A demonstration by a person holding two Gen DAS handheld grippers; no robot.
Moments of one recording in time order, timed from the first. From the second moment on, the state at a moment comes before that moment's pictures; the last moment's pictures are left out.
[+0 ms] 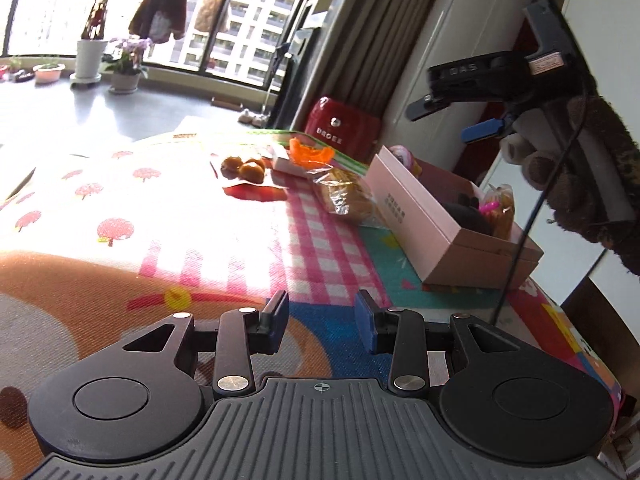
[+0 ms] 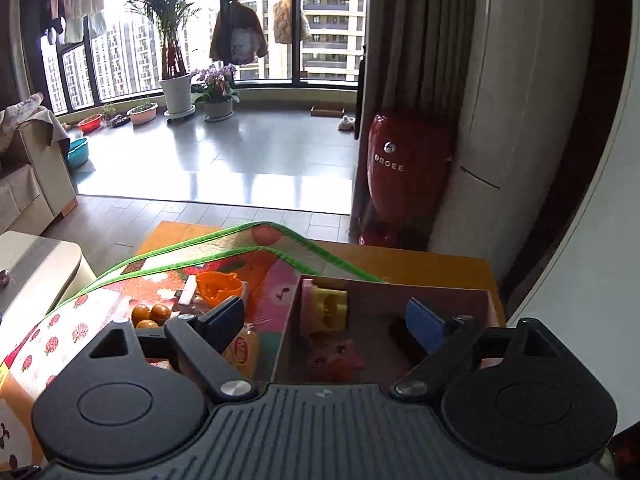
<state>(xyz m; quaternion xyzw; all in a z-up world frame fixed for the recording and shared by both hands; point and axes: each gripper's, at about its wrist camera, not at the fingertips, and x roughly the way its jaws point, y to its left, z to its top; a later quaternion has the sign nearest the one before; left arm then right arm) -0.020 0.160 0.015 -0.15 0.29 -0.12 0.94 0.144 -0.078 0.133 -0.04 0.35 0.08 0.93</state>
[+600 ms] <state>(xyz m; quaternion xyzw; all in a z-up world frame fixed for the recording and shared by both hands) -0.027 0.206 0.014 -0.16 0.26 -0.09 0.95 0.288 0.059 0.012 -0.03 0.48 0.08 0.87</state>
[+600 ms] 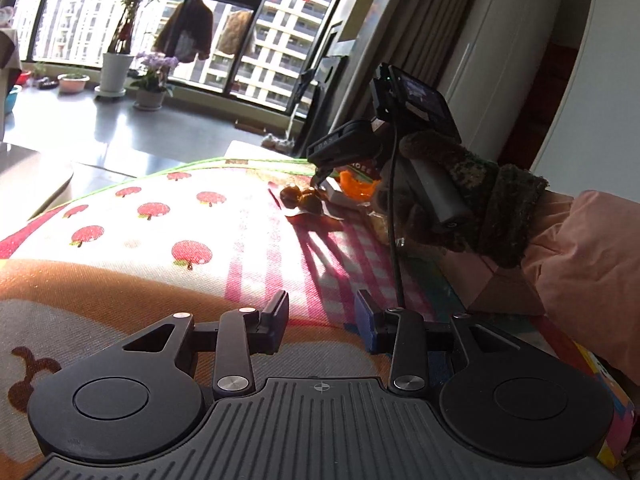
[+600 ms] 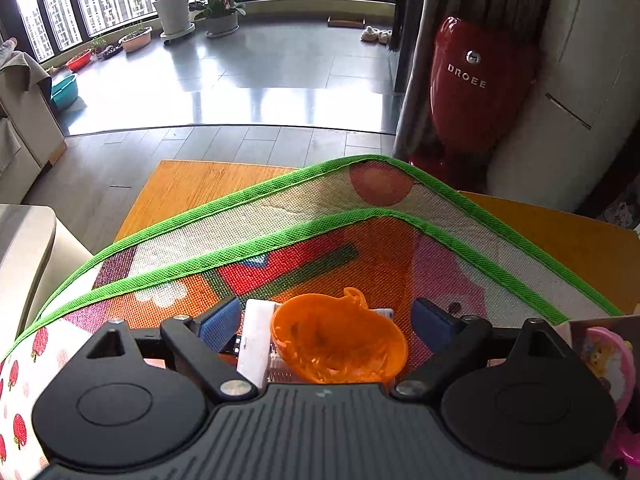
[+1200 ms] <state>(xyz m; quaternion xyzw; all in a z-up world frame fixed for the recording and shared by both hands) -0.040 0.185 0.007 -0.12 0.30 -0.14 0.93 0.082 0.056 0.052 -0.18 0.52 0.32 0.77</state>
